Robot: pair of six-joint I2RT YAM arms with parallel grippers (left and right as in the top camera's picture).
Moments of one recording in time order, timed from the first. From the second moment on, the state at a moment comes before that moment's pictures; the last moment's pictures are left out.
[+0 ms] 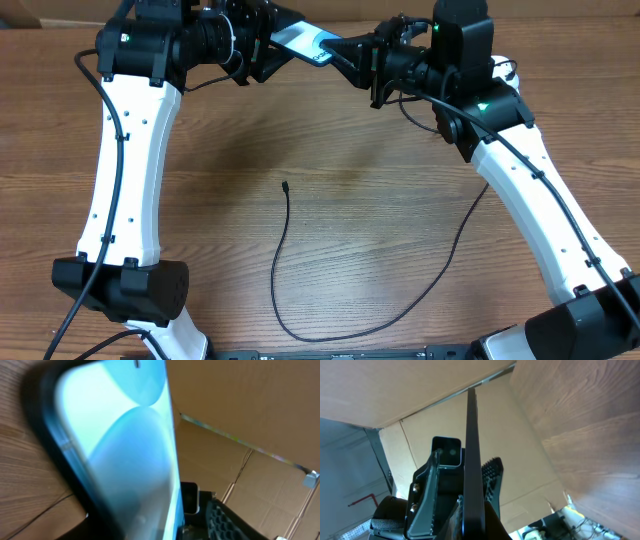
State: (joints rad) left arm -0.15 1.87 2.16 -1.04 0.74 -1.28; right arm 0.35 1.64 1.57 -0.22 -0.75 1.75
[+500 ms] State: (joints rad) left arm -0.15 1.87 2.16 -1.04 0.72 -1.32; right arm 0.35 1.64 1.57 -0.22 -0.74 1.80
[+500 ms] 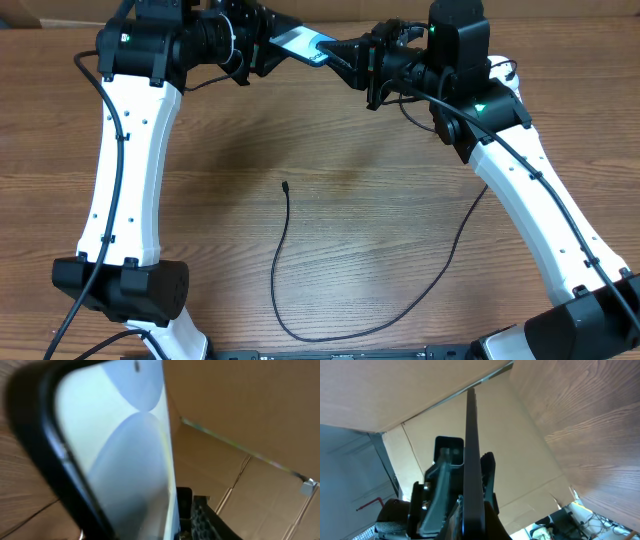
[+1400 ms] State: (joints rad) left arm -0.14 1.88 2.16 -1.04 0.63 -1.36; right arm 0.43 1.64 1.57 -0.23 -0.75 1.76
